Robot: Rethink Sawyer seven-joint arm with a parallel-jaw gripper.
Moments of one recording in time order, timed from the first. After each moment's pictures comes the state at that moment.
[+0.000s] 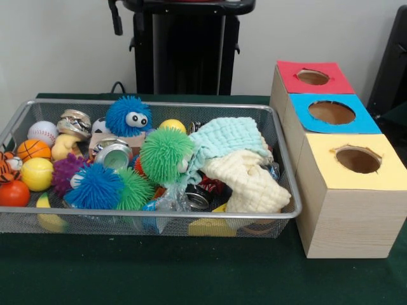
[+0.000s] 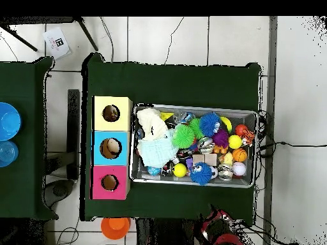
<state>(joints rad) -1.26 -1.11 0.59 2.54 -0.47 0.12 0.71</state>
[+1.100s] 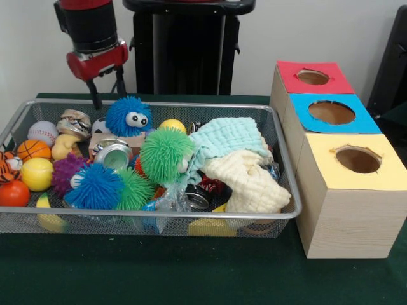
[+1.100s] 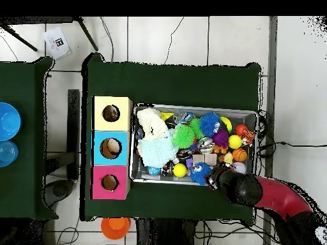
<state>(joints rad) -0.96 -0.70 0.40 1.93 -0.48 0.53 0.71</state>
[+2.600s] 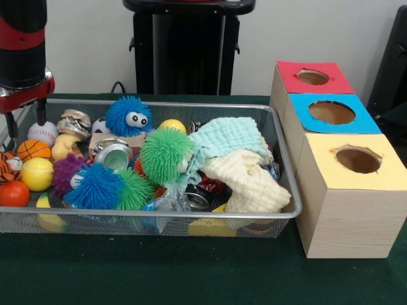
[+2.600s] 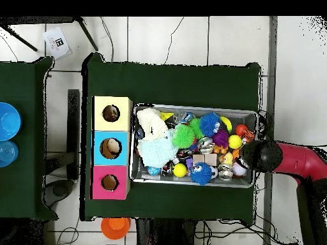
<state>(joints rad) -0.86 -0.55 0.32 1.49 -0.69 0.80 0.71</state>
